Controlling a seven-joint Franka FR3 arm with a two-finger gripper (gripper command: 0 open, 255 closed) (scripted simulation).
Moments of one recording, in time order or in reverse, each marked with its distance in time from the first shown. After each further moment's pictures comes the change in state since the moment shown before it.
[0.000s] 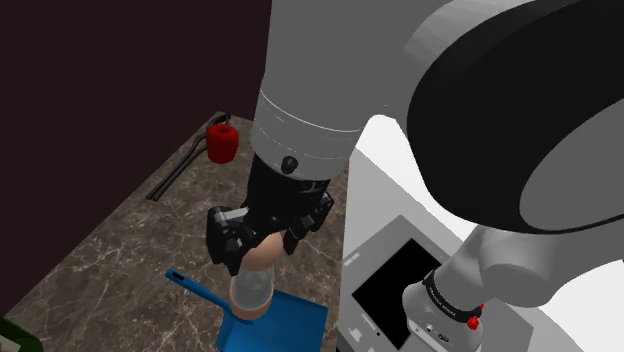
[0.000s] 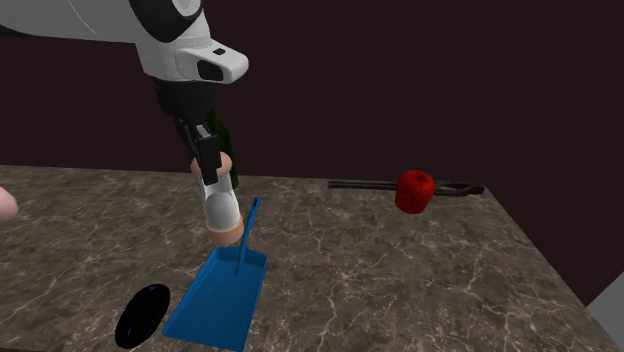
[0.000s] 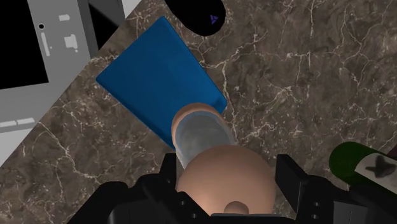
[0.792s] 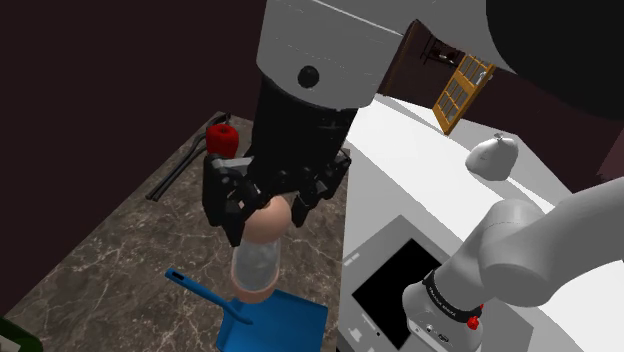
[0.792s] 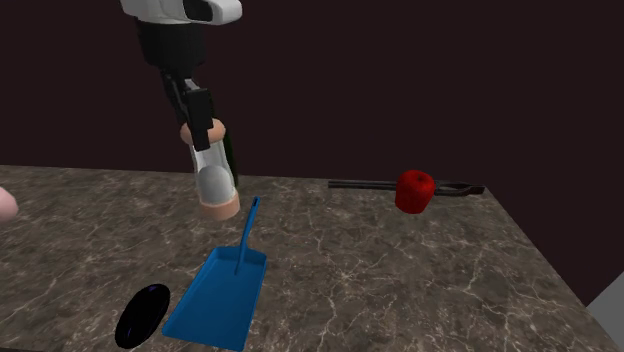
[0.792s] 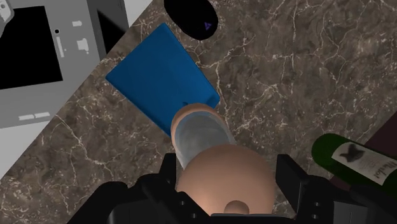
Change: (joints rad) arm -0.010 -0.001 -0.028 0.158 -0.020 -0.159 0.018
